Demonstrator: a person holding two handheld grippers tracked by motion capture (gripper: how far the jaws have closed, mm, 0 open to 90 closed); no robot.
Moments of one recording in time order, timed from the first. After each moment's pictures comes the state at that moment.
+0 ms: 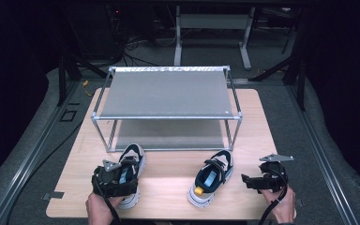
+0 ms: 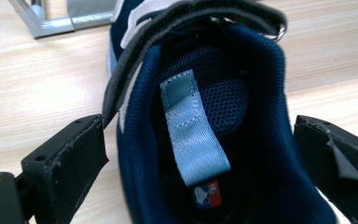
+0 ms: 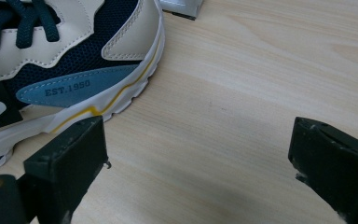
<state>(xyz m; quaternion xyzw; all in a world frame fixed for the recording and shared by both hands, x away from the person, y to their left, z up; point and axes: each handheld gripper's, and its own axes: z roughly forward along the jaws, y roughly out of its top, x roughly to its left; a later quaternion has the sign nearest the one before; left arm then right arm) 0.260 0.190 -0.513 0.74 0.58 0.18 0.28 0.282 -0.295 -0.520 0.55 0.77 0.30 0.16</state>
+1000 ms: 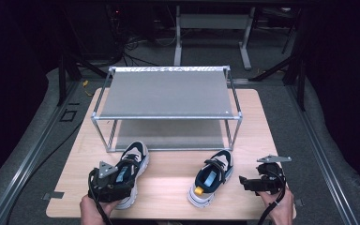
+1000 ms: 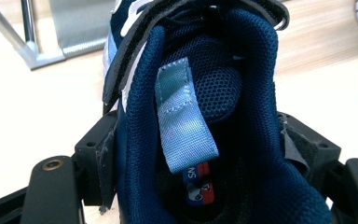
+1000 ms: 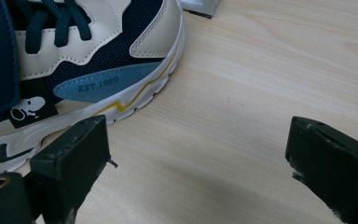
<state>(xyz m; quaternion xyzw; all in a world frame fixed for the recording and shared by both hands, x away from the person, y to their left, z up) 0.241 0.199 -0.490 0.77 0.52 0.19 0.33 0.274 -0.283 -0.511 0.55 0.77 0.29 0.15</state>
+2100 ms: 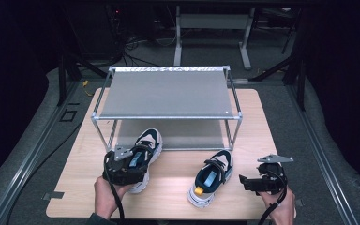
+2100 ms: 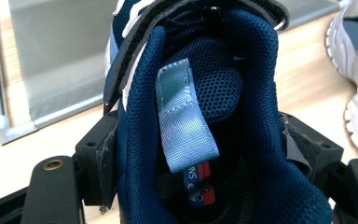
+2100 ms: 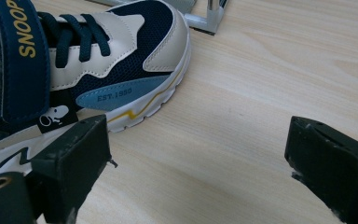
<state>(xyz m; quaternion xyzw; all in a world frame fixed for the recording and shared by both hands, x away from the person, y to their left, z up) 0.284 0.164 -0.476 0.78 0.48 0.19 0.35 0.268 -0.280 -0.499 0.54 0.77 0.30 0.17</state>
